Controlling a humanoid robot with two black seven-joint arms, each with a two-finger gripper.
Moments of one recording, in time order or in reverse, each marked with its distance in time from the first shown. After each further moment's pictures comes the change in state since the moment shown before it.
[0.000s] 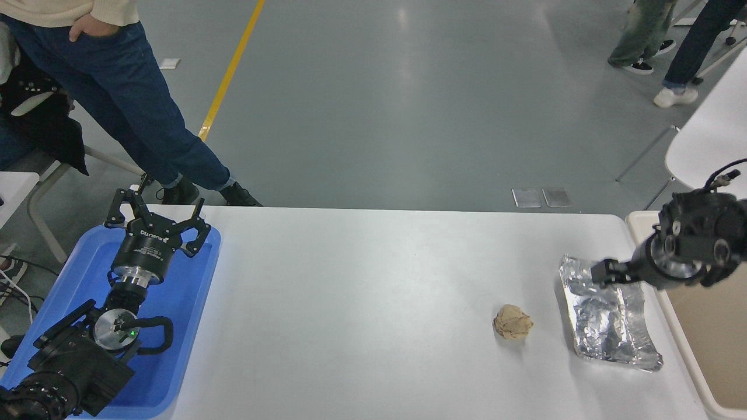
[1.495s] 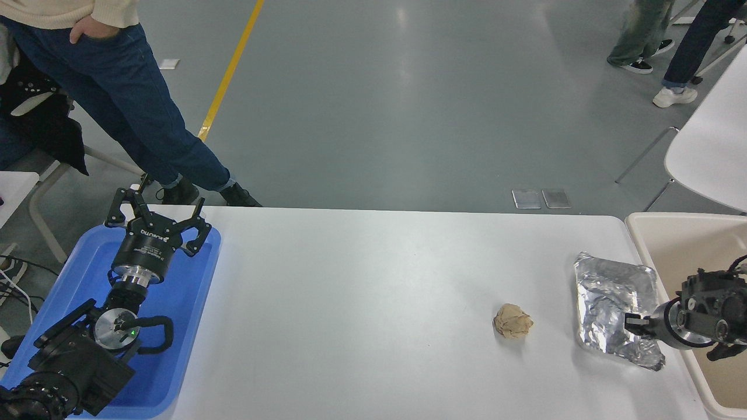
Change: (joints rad) left arm -0.001 0.000 0.000 0.000 0.000 0.000 0.000; right arm -0.315 -0.046 0.215 -0.193 0.065 -0.077 -0.006
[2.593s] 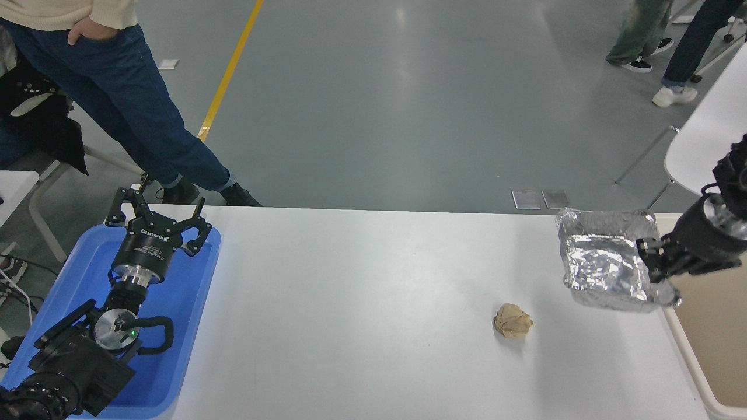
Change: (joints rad) left arm 0.000 -0.001 0.000 0.000 0.001 0.000 0.002; right arm 0.945 -0.142 -0.296 0.493 0.053 0.516 0.007
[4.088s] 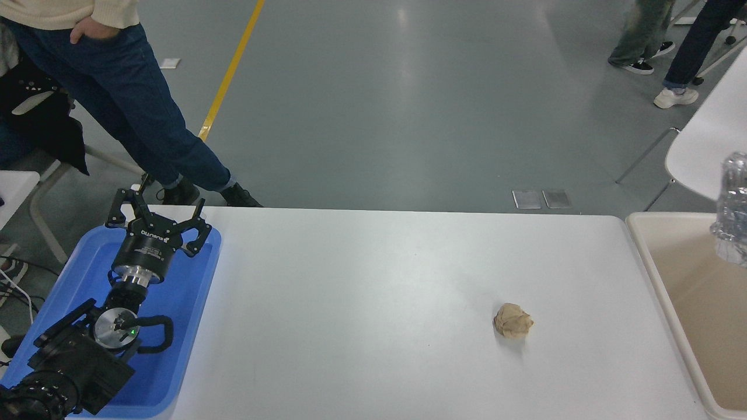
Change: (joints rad) left arm -0.001 0.000 0.000 0.000 0.002 0.000 0.002; right arm 0.135 -0.329 -0.384 -0.087 0.030 0.026 0.000
